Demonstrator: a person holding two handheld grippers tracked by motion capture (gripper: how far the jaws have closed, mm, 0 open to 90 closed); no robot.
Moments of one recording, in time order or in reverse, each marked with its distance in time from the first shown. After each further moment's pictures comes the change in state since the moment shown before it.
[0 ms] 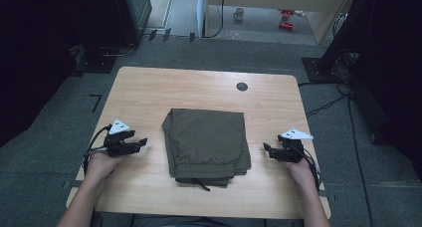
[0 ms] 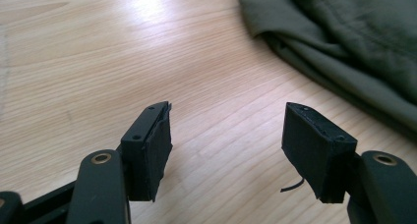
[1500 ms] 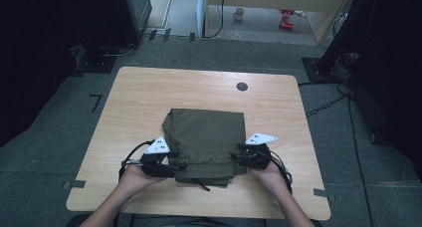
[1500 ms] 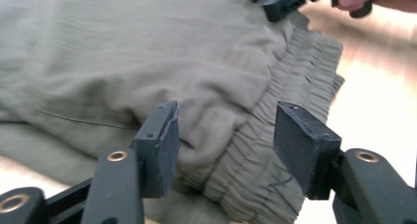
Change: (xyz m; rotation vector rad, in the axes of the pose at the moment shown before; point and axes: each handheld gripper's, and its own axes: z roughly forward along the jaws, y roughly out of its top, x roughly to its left) left arm -0.127 0.026 -0.008 -0.016 -0.409 0.167; right arm 0.102 0.029 0.015 0.017 0.285 -0.122
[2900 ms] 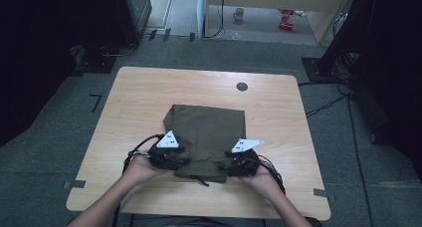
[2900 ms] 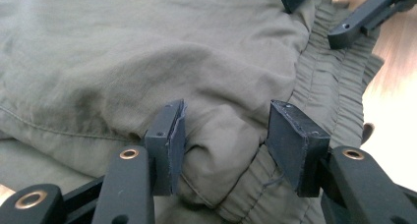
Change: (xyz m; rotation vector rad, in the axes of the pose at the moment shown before) left arm 0.010 0.002 0.032 0.078 0.016 0.127; right arm 0.037 0.004 0.017 0.074 0.155 -0.109
